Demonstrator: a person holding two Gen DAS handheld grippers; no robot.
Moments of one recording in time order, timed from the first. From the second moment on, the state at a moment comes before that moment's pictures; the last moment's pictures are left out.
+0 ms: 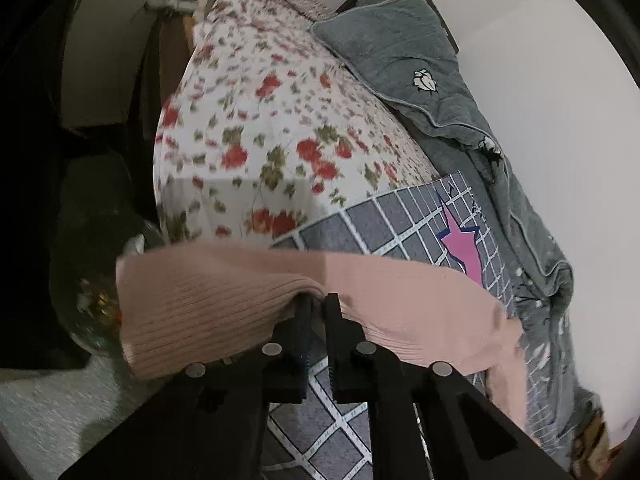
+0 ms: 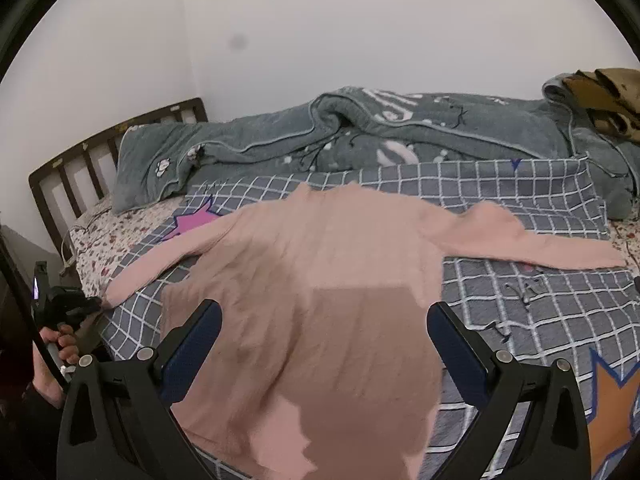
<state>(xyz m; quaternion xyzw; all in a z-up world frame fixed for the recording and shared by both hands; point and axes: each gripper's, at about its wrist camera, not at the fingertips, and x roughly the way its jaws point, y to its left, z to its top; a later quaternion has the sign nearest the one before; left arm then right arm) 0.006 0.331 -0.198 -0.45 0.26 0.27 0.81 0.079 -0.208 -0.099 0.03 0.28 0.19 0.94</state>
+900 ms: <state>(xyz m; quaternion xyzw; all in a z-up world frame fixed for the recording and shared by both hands) 0.164 0.116 -0.061 -0.21 0.26 0.12 0.93 0.096 -0.318 -0.112 0.09 0.29 0.14 0.94</state>
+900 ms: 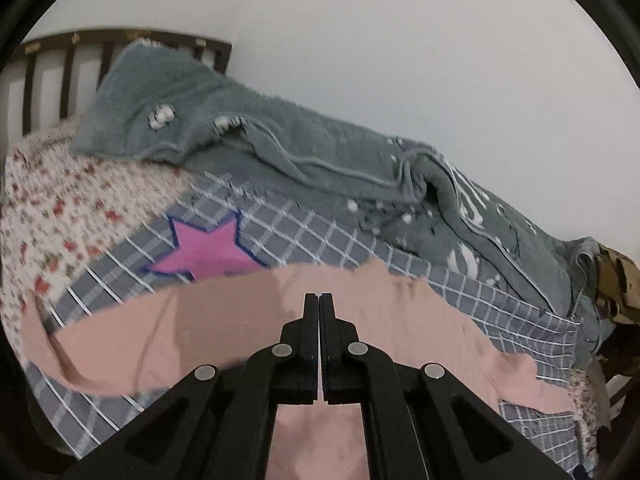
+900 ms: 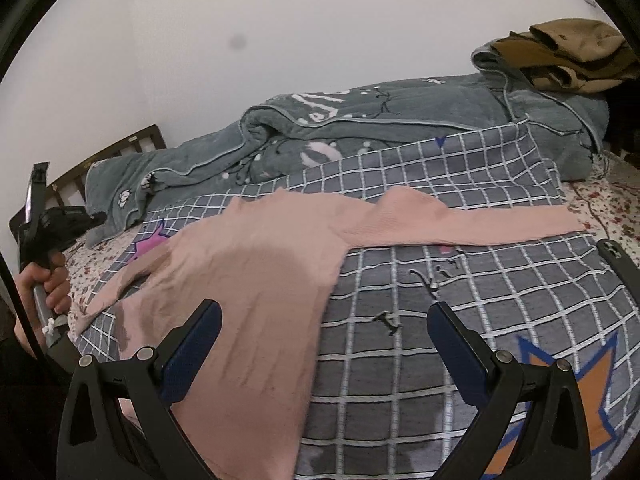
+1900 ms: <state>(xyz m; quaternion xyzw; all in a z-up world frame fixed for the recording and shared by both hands) 0.057 0.336 -0.194 -0.37 0.34 0.32 0.80 0.087 -0.201 -0.108 0.02 0.33 0.19 0.92</state>
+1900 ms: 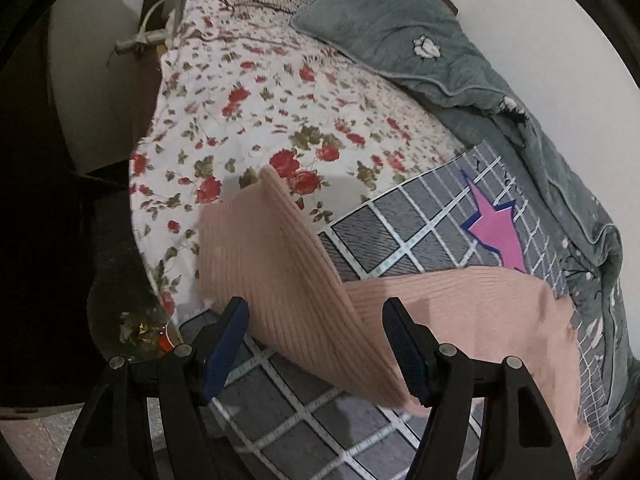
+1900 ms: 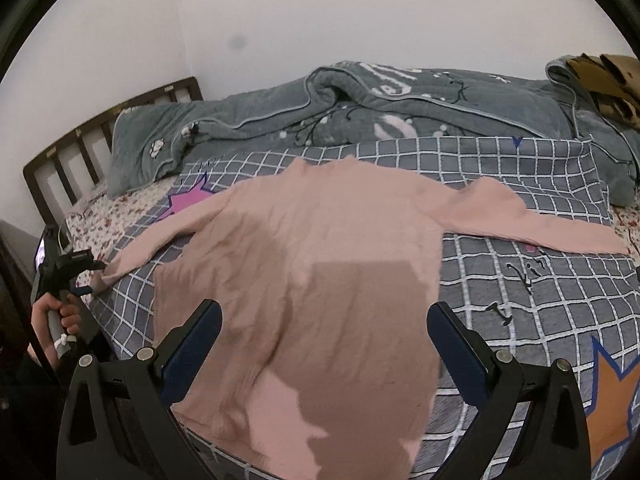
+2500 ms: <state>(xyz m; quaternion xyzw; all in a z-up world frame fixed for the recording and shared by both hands) 0.086 0.299 -0.104 -0.34 0.28 0.25 0.86 0.076 -0.215 -0.097 0.01 0.31 0.19 0.93</state>
